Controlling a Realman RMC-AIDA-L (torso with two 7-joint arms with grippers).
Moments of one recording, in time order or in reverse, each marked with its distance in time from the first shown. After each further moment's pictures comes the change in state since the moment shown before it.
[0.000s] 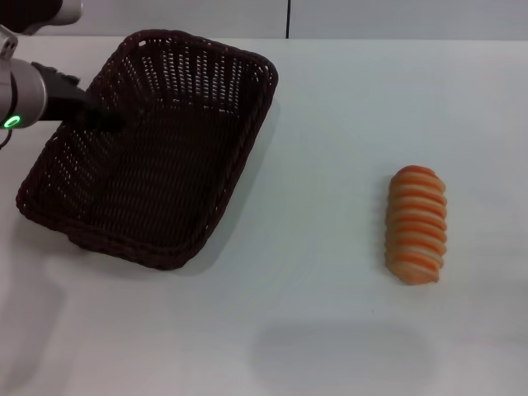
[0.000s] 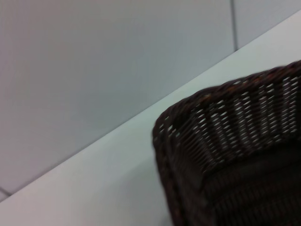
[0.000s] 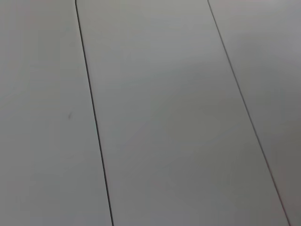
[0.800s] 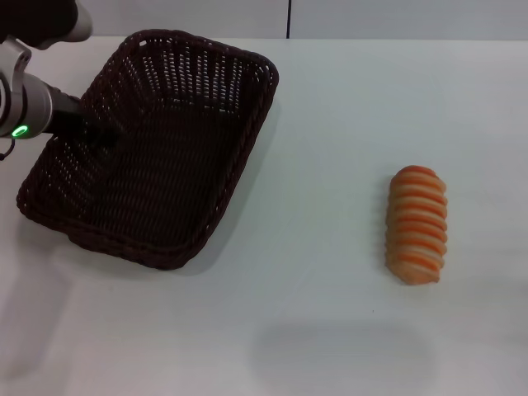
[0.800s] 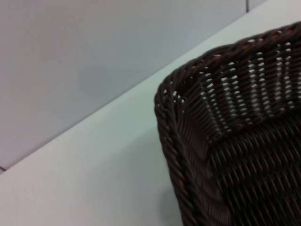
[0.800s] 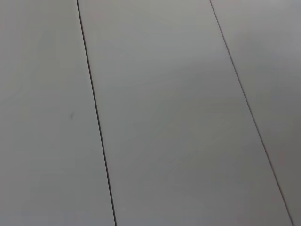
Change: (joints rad) left arm -0.053 0.002 -0.003 0.096 0.033 -0.021 -0.003; right arm 0.001 -0.001 -0.002 0.003 -0.003 0.003 0.000
